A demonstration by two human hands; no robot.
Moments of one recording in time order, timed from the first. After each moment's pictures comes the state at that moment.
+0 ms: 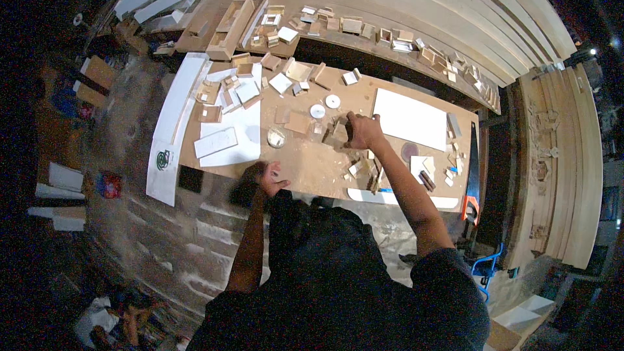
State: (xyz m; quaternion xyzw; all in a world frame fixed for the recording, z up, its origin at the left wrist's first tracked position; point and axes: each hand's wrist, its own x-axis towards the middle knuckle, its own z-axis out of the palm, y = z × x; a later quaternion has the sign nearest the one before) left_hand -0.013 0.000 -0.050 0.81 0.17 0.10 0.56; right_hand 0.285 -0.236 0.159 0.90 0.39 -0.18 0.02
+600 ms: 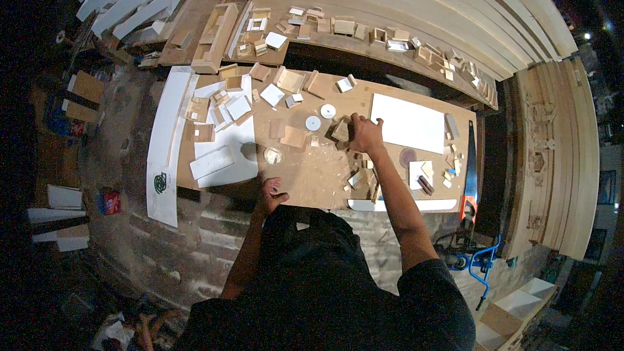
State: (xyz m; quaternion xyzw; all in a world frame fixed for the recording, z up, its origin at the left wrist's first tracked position) left_hand 0.001 0.014 -0.036 0.76 0.18 0.05 0.62; right_hand 0.328 -0.217 0.141 0.95 0.28 -0.16 0.01
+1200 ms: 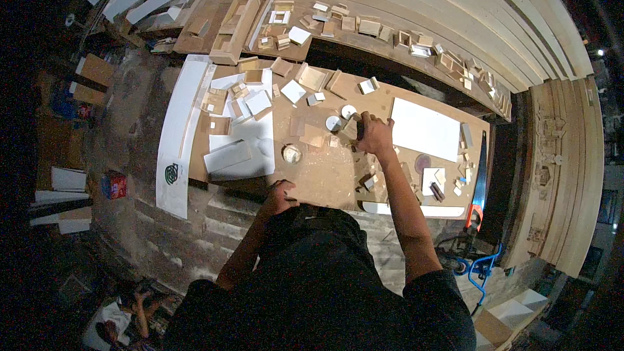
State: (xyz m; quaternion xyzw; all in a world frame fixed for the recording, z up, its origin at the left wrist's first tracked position) left_hand -0.003 0.043 0.011 0.84 0.12 -0.04 0.53; right_hand 0.323 -0.172 0.152 0.95 0.28 -0.14 -0.02
